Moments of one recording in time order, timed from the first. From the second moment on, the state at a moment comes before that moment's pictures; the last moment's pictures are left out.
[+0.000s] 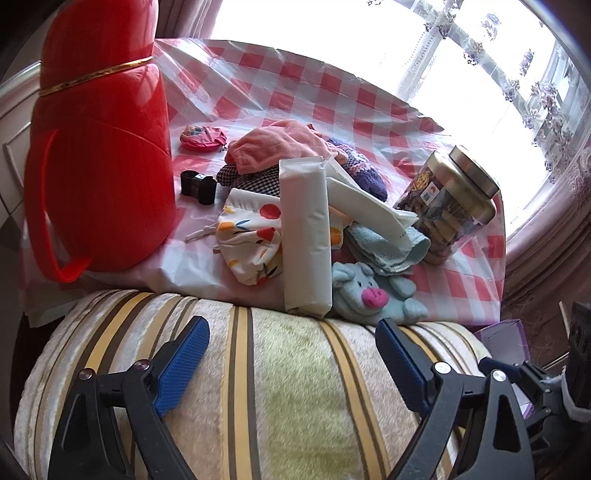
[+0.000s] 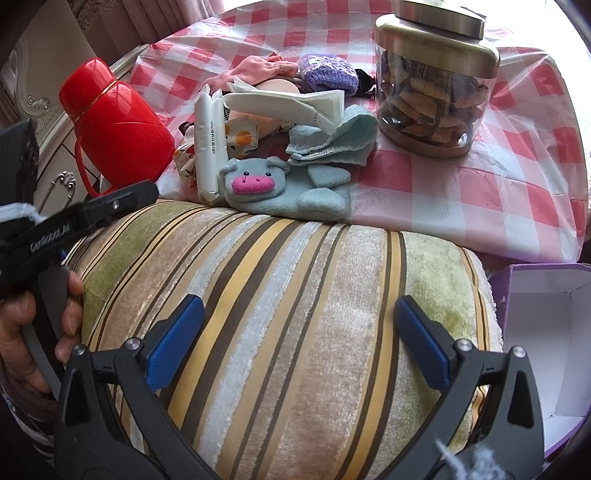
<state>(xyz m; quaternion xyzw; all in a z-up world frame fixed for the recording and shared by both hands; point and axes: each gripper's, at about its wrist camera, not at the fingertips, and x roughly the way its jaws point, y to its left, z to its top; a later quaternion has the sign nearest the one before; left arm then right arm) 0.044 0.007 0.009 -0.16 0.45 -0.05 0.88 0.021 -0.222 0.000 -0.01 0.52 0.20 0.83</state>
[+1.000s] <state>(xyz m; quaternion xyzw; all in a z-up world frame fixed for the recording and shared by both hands) 0.121 0.022 -0.045 -0.28 0.49 -0.11 0.82 0.160 -0.116 0.001 -0.29 0.38 0.28 0.83</state>
